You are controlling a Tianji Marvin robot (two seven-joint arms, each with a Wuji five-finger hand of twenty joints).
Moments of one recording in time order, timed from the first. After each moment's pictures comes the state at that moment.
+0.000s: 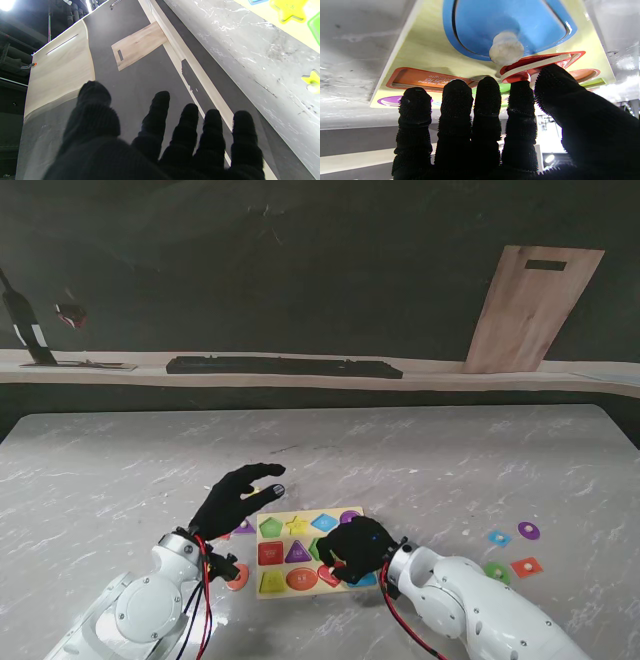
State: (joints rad) left arm 1.65 -1.16 -1.19 -1.68 0.22 -0.18 0.10; right arm -1.28 -1.05 0.75 -1.26 -0.96 -0.29 -0.19; left_hand 0.79 -0.18 0.02 -0.01 0.60 0.21 0.27 0.38 0.47 0.31 0.23 0.41 0.29 0.27 0.29 0.53 0.04 0.35 0.74 0.46; right_hand 0.42 -0.73 1.15 -0.24 0.67 -0.22 1.07 0.57 0.90 -0.06 1.09 0.60 0.97 0.02 1.15 0.90 0.52 0.26 1.31 0.80
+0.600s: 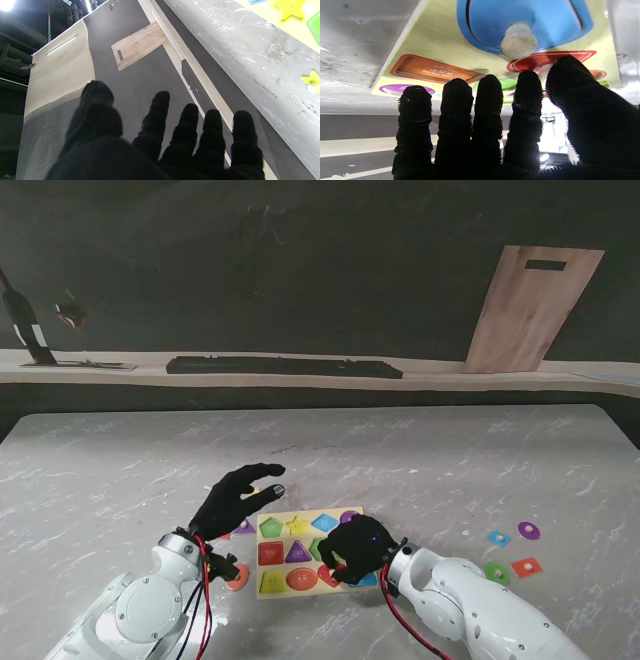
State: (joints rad) left arm 1.65 -1.16 -1.19 -1.68 0.22 -0.18 0.10; right arm -1.28 -1.05 0.74 -1.26 -1.03 -0.27 -0.26; left_hand 0.82 -0.17 0.02 -0.01 0.60 0.21 0.27 0.38 0.47 0.31 0.23 0.41 0.29 0.27 0.29 0.53 0.04 0.35 0.74 0.46; right_hand 0.42 -0.74 1.02 -0.25 0.77 -0.29 1.07 0.46 0.95 -0.06 1.09 0.61 0.98 0.03 1.15 0.90 0.54 0.26 1.31 0.80
